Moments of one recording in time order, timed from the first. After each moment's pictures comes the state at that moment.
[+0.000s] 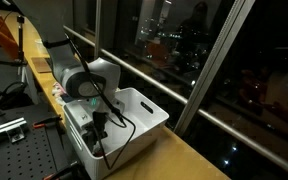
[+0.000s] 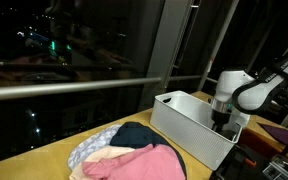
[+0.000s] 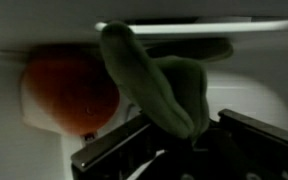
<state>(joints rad) 0.02 0.38 -0.11 -2.43 -0.19 2.66 -0.03</state>
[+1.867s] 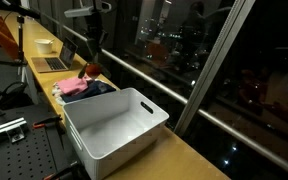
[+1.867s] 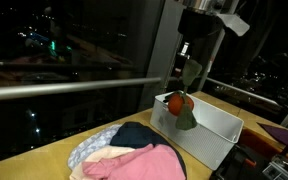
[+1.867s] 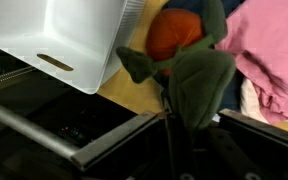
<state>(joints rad) 0.29 0.18 0.24 -1.86 -0.38 2.04 0.18</state>
